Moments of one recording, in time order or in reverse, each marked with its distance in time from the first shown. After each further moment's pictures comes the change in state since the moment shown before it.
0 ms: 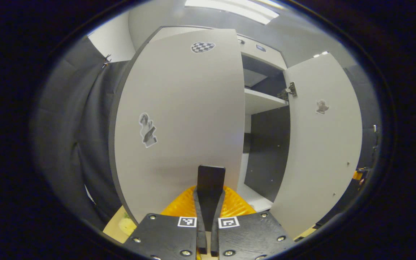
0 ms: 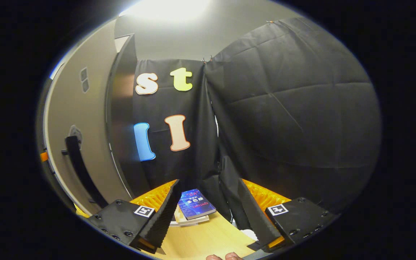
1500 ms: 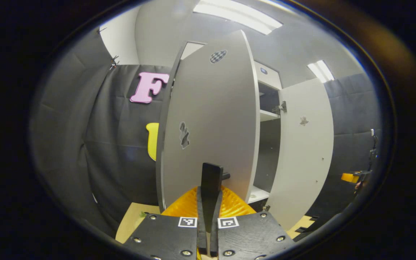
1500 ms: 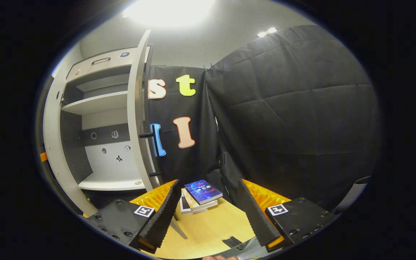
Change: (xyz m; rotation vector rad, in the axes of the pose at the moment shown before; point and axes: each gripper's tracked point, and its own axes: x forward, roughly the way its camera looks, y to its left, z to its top) left arm -0.104 0.093 0.007 -0.014 -0.056 -0.057; right arm -0.124 0.054 -0.027 0.049 -0.016 -0.032
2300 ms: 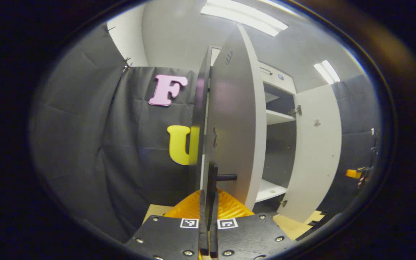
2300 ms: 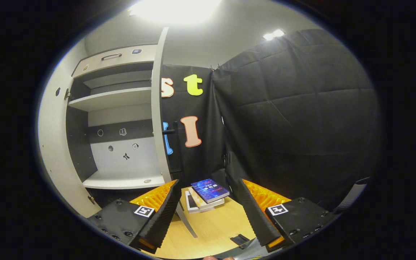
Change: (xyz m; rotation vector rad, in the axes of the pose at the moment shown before) left arm -0.045 0.104 0.010 0.005 -0.012 0.061; right arm -0.012 0.049 -0.006 -0.071 0.000 0.015
